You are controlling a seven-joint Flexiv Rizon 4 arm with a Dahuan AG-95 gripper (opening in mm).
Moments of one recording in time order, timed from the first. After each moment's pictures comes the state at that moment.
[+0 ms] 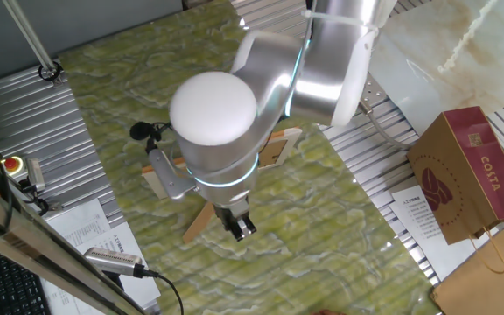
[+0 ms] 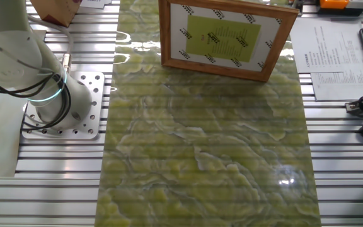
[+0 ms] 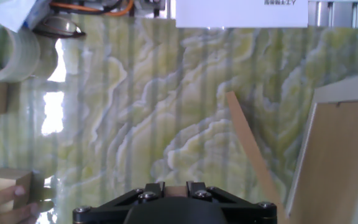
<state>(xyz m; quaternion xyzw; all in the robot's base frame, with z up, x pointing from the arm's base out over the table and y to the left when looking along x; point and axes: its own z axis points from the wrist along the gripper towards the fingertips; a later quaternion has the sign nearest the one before) 0.528 0.308 0.215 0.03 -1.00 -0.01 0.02</state>
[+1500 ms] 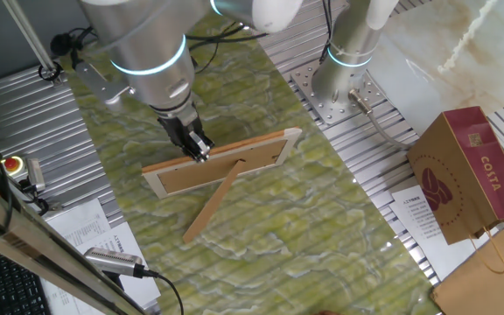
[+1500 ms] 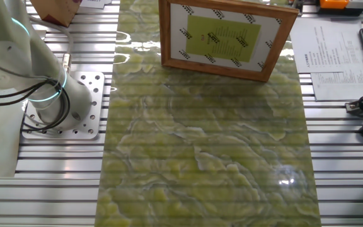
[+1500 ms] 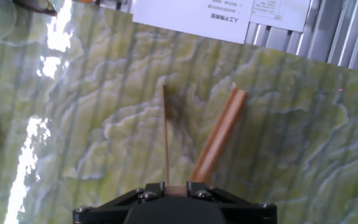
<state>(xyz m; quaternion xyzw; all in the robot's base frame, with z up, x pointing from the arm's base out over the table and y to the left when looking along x) 0.537 0.168 0.284 0.13 -0.99 -0.03 0.05</state>
